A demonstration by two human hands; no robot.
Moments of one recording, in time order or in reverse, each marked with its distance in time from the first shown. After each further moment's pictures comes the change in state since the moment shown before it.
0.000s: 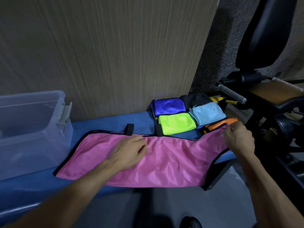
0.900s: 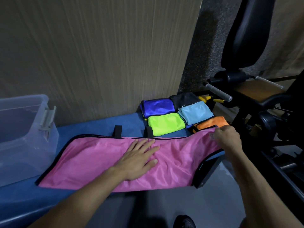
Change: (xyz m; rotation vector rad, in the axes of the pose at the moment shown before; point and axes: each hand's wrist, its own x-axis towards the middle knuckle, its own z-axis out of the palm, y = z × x) left_hand 0.011 0.040 0.029 0.014 -0.402 0.052; right_hand 0.008 0.009 -0.003 0.084 -0.089 0.127
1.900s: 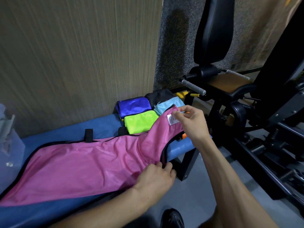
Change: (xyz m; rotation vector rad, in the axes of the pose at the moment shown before) left_hand 0.005 0.164 -0.019 0.422 -0.129 0.296; right_hand -0.041 -0.025 -0.021 0.718 -0.142 -0.360
